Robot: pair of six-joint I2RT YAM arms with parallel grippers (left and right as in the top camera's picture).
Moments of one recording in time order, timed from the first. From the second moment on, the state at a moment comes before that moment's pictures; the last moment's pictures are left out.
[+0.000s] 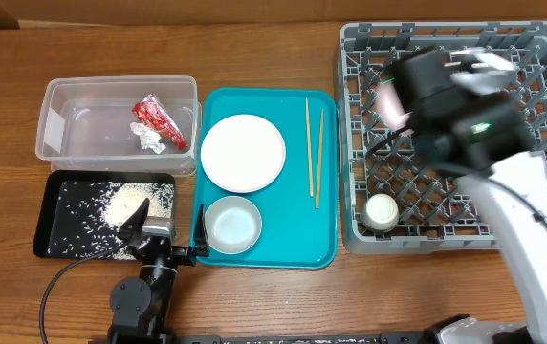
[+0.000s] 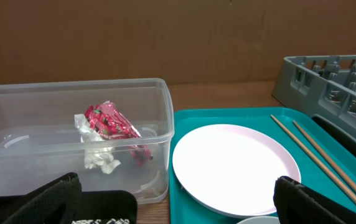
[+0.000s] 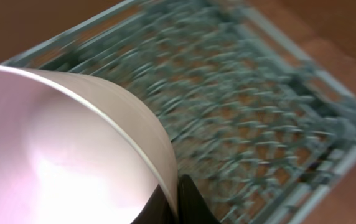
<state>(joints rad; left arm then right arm) -0.11 0.02 0.01 -0.08 0.02 -0.02 0.33 1.51 1.74 -1.40 0.71 0.92</state>
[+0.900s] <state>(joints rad) -0.11 0.02 0.01 -0.08 0.02 -0.02 0.15 1.97 1.63 -1.42 1.02 0.95</state>
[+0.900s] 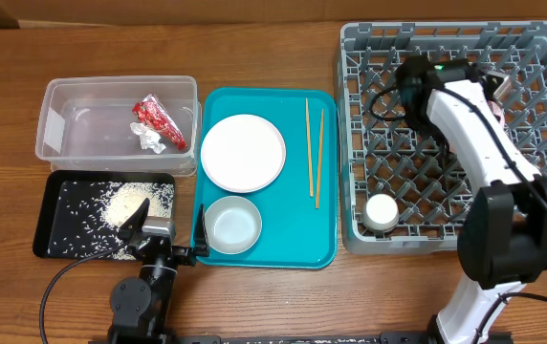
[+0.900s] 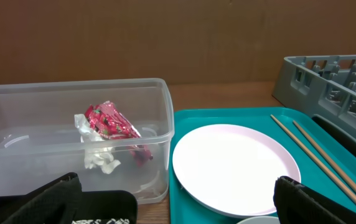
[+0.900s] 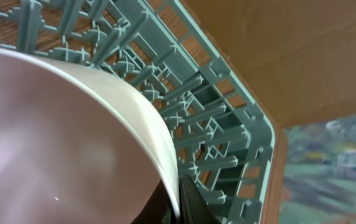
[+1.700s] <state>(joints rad) -0.11 0.02 0.01 -0.08 0.02 -0.02 0.32 2.02 1.64 -1.64 1.13 1.05</state>
